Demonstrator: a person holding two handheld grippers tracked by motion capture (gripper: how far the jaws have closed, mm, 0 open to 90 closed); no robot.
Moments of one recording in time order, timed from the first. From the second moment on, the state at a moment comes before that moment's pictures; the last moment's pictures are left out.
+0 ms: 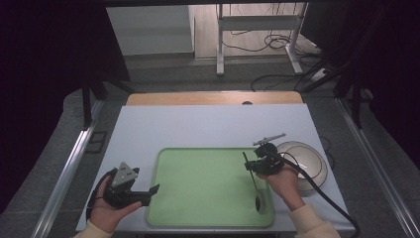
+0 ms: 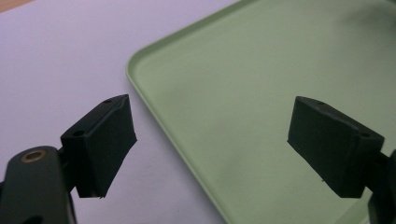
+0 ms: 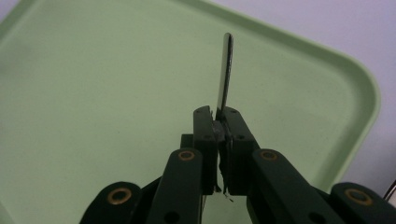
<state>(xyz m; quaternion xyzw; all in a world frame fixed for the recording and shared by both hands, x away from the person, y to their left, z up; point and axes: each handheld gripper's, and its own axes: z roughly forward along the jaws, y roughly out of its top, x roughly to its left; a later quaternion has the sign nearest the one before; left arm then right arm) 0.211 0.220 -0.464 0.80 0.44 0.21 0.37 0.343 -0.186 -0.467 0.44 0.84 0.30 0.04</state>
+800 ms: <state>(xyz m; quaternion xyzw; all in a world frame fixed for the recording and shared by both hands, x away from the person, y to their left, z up) 0.212 0.220 -0.464 0.80 0.43 0.20 0.37 0.340 -0.183 -0.464 0.41 0.86 0.28 0.13</state>
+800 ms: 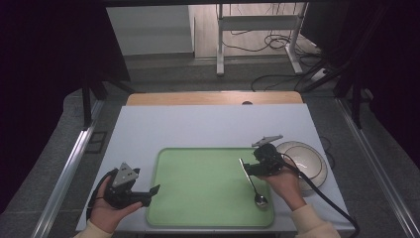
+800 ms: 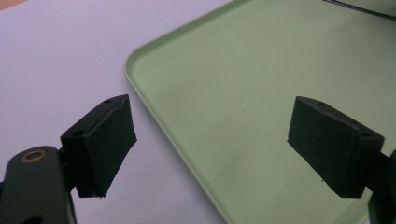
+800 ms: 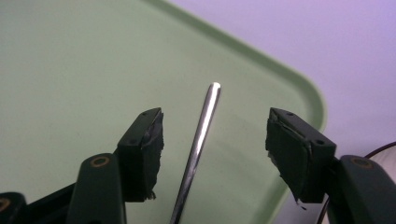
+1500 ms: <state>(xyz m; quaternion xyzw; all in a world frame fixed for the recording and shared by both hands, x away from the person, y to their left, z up) 0.218 0.224 -0.464 0.79 0.44 0.20 0.37 0.333 -0.195 -0.446 0.36 0.84 0.38 0.13</state>
